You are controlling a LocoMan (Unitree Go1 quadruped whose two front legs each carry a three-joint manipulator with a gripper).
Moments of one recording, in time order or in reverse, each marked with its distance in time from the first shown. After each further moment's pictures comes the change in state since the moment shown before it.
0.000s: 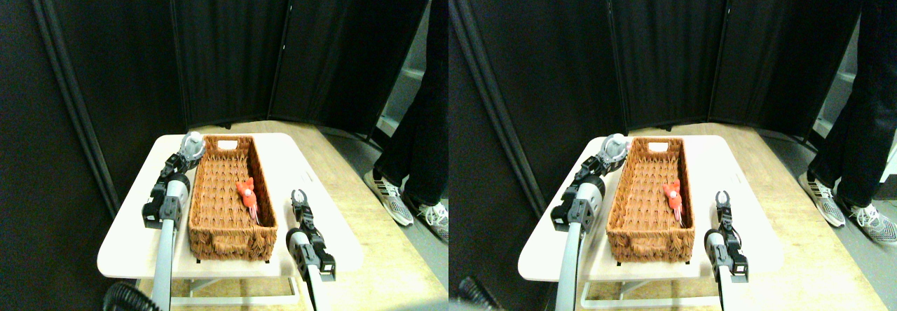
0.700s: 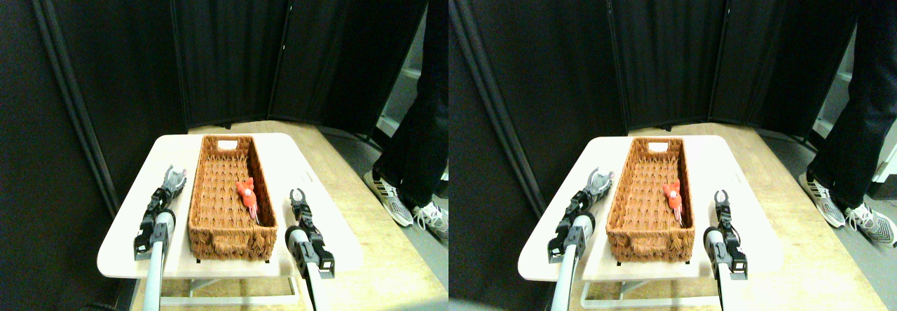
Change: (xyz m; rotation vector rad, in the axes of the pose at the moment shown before) right arm 0.002 0.004 -0.002 -0.067 0.009 0.003; left arm -0.033 0.104 0.017 -0.062 -0.110 0.190
